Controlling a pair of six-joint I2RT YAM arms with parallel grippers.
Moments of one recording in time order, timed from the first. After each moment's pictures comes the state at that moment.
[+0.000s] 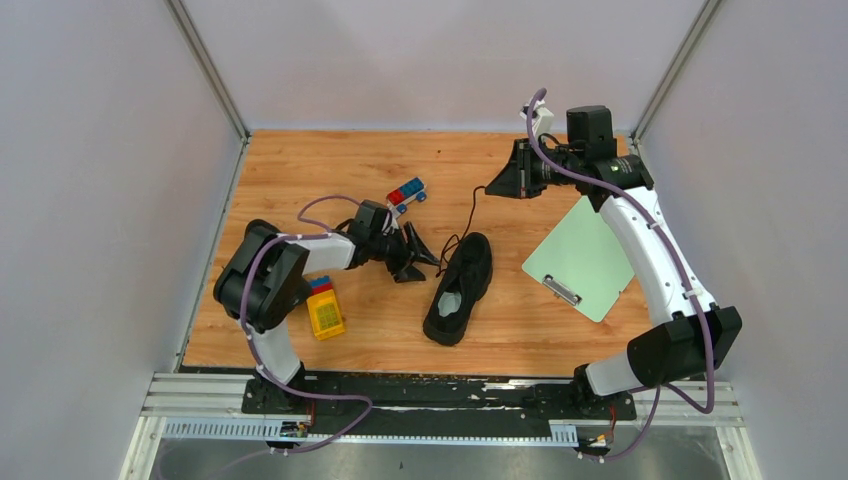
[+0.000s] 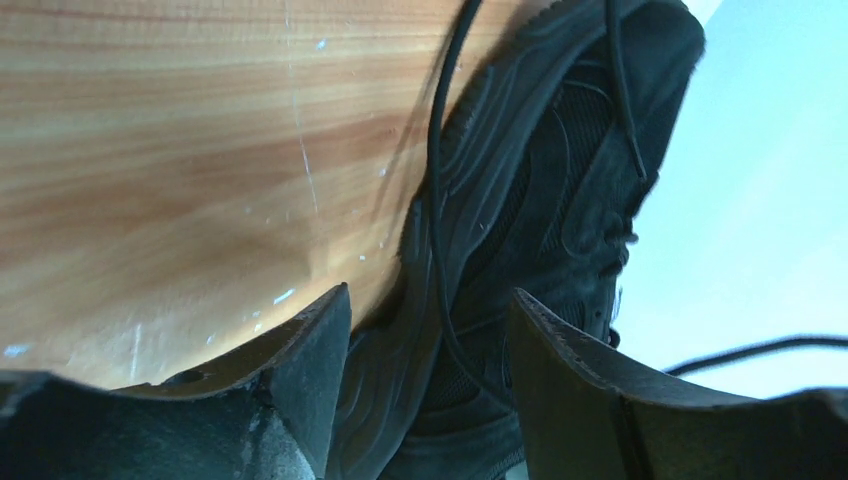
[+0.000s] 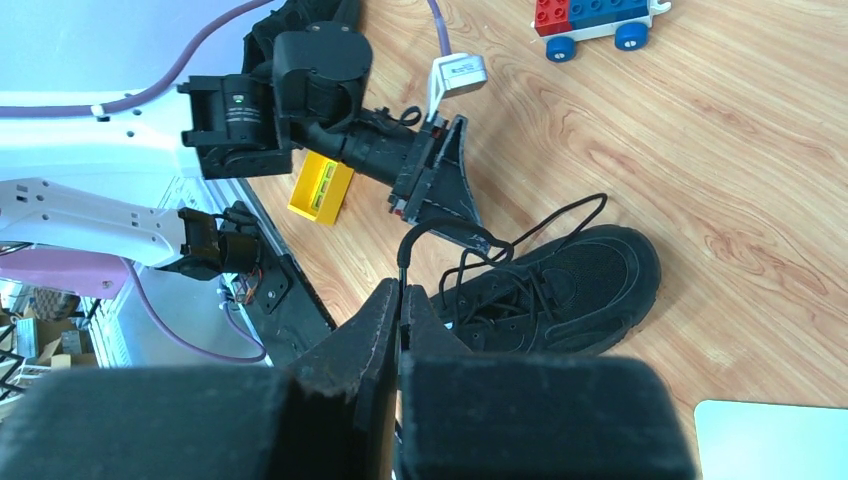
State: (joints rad) left arm -0.49 1.77 0.87 0.05 0.60 -1.06; right arm 0.24 1.45 1.56 -0.75 -0.76 0.16
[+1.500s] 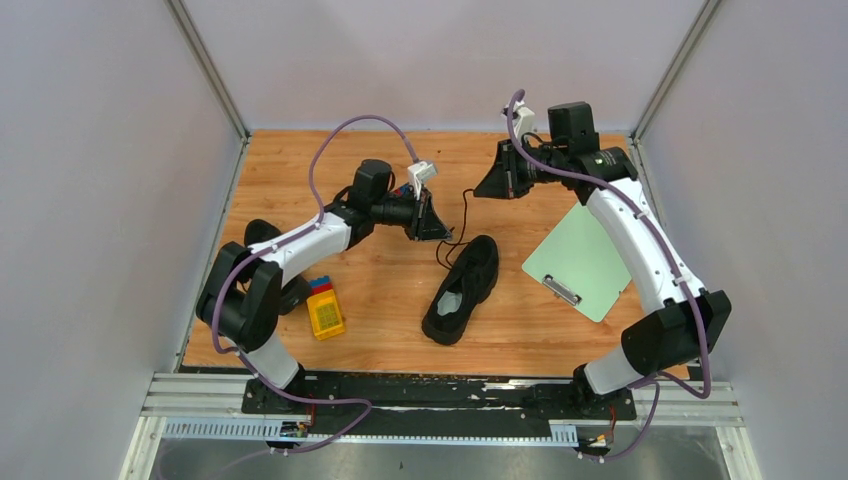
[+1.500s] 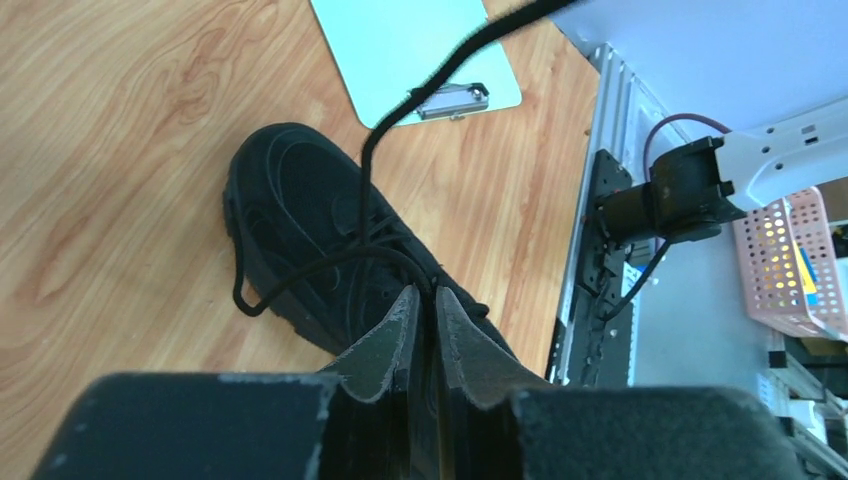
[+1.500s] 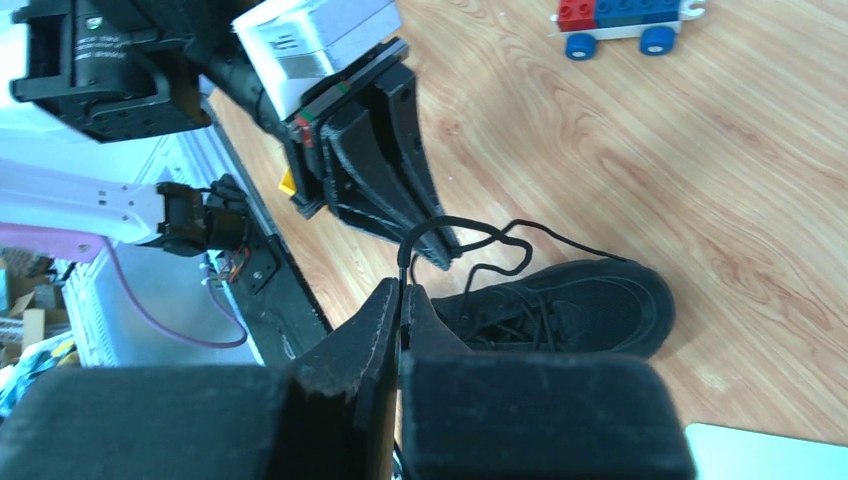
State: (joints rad) left arm -0.53 1.65 1.10 0.07 0.88 -0.27; right arm 0.31 1.52 1.62 -0.78 -0.73 0.09
